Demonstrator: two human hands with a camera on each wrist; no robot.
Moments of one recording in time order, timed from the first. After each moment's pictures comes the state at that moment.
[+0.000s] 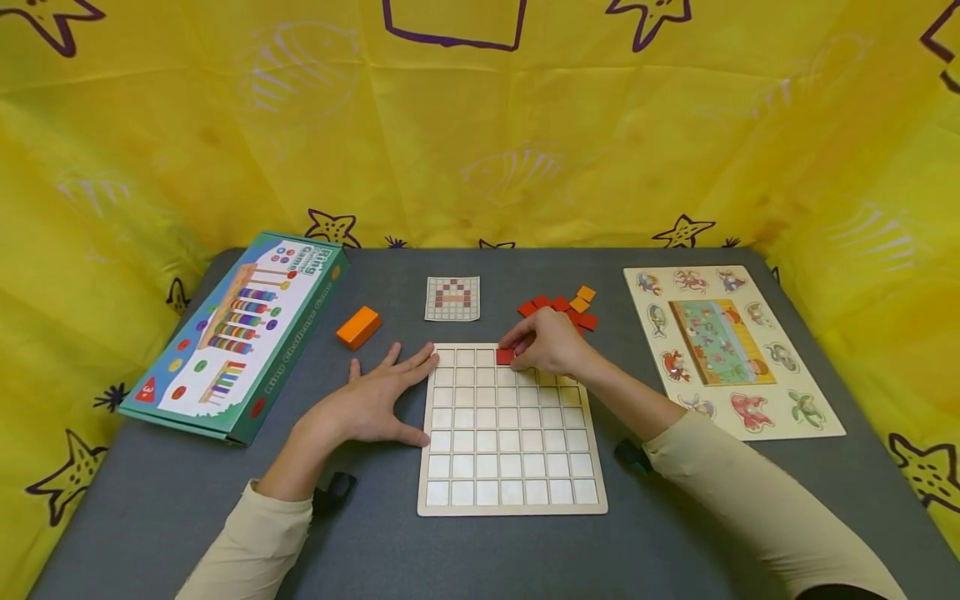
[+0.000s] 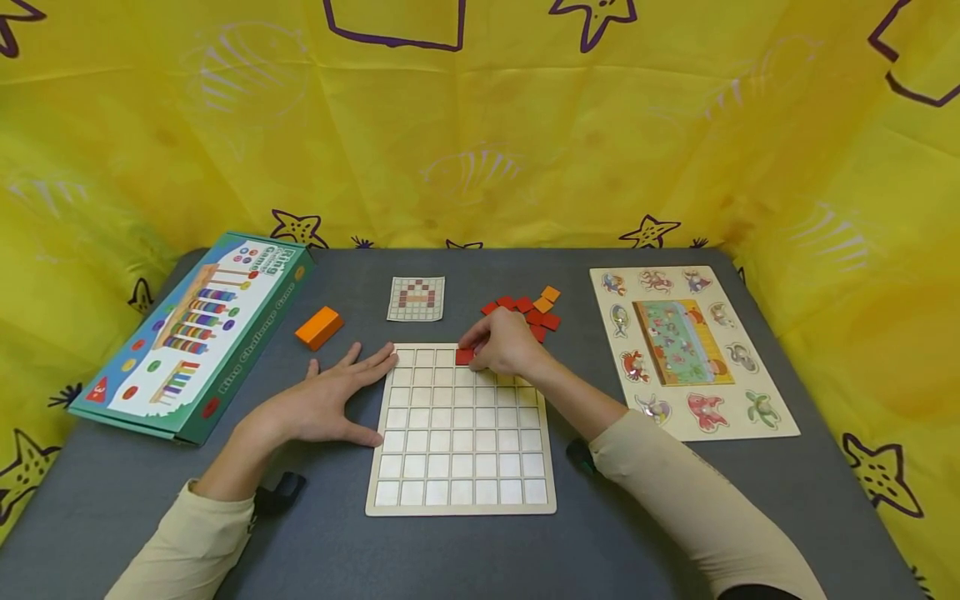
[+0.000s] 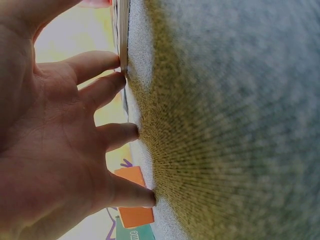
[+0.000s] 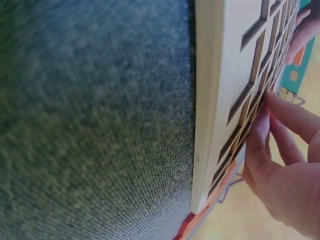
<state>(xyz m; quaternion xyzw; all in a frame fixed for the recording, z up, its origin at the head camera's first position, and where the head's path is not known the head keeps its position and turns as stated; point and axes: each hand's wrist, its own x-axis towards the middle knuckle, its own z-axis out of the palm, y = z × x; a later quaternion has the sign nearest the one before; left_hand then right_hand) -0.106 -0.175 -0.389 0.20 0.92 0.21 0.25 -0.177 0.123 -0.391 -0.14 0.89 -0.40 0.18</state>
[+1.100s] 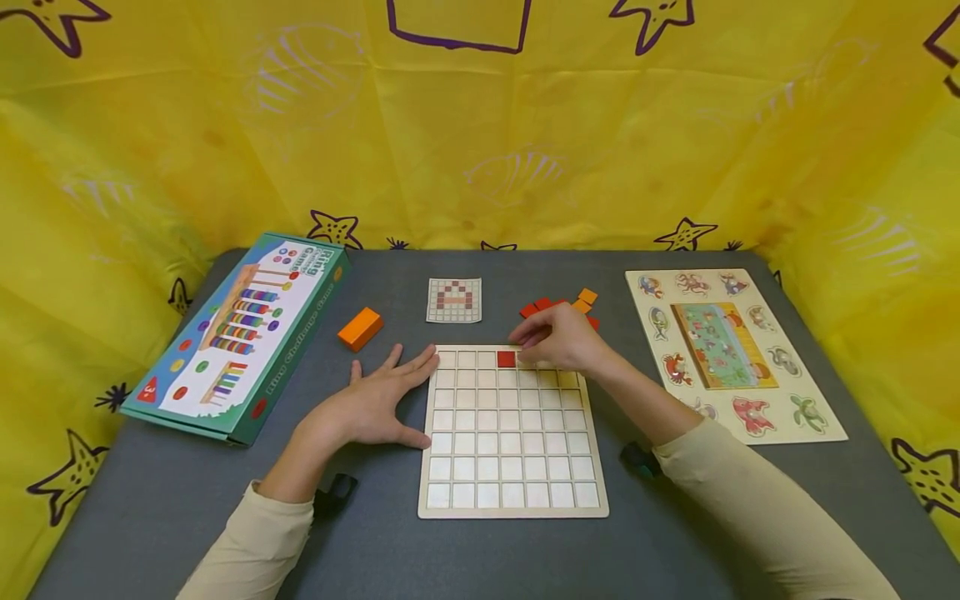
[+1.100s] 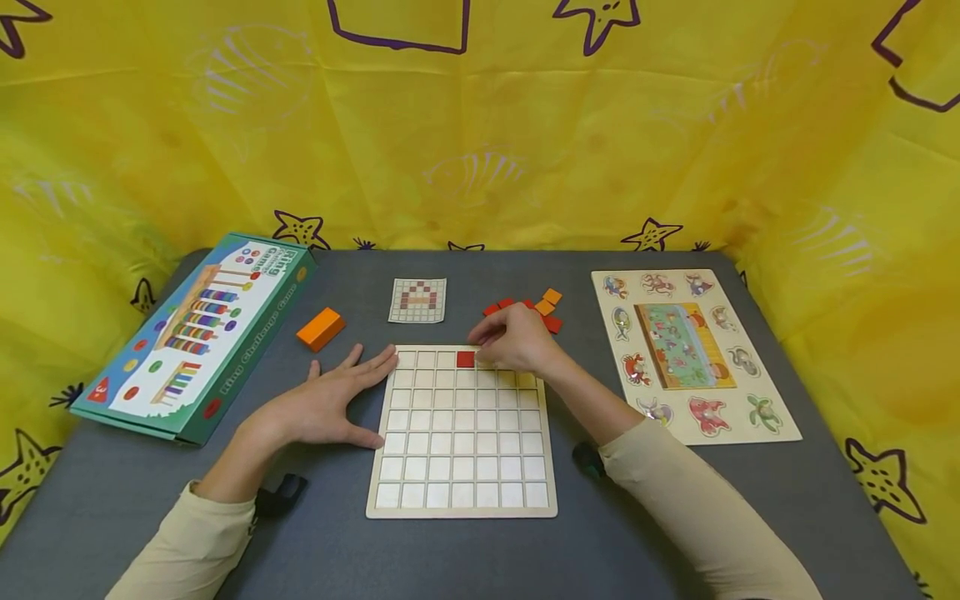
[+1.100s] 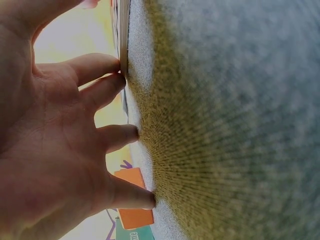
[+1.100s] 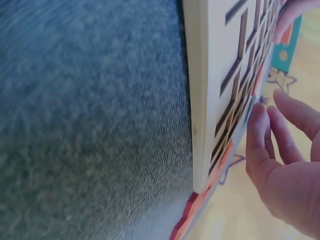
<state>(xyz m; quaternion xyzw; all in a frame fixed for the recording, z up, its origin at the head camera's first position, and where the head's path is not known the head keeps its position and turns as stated) -0.105 -0.174 -0.388 0.20 0.93 0.20 0.25 -0.177 0.141 -0.385 -0.15 0.86 -0.45 0.18</state>
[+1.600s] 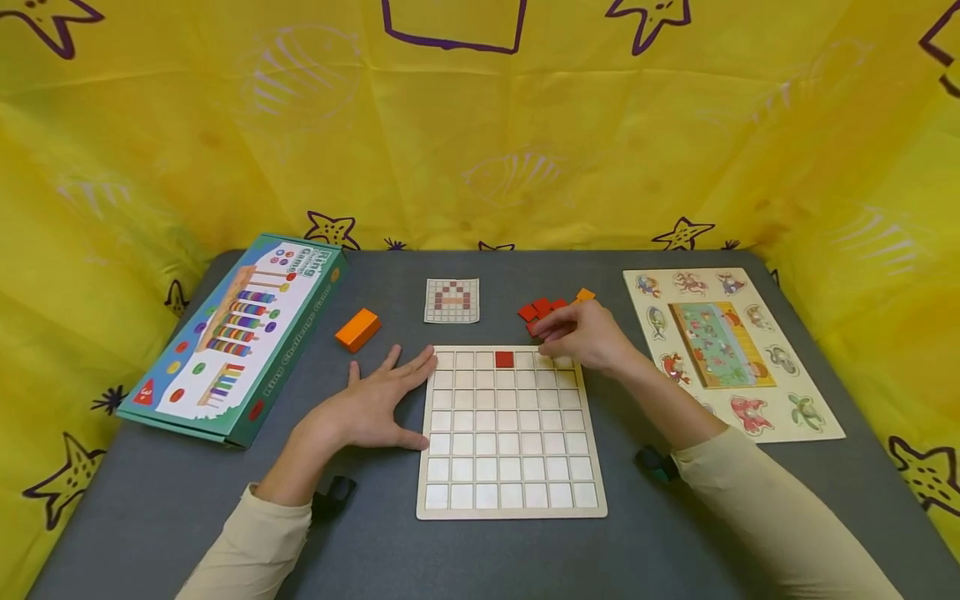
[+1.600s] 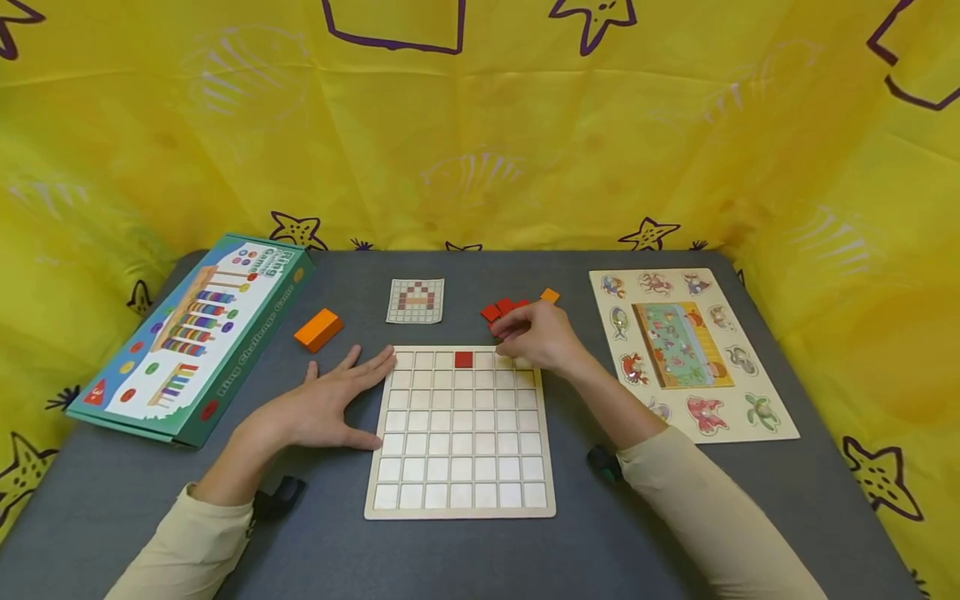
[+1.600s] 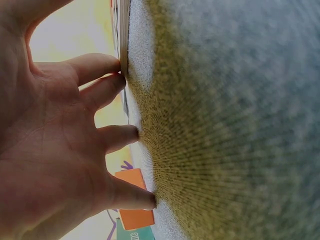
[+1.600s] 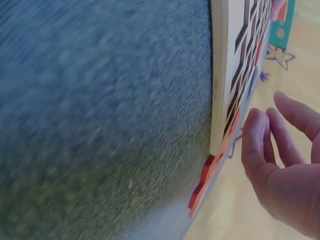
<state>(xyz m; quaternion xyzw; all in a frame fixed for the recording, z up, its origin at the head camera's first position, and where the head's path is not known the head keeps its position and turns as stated) -0.105 -0.175 -0.390 0.21 0.93 0.19 0.24 -0.177 0.171 -0.381 -0.10 0.87 -0.46 0.16</state>
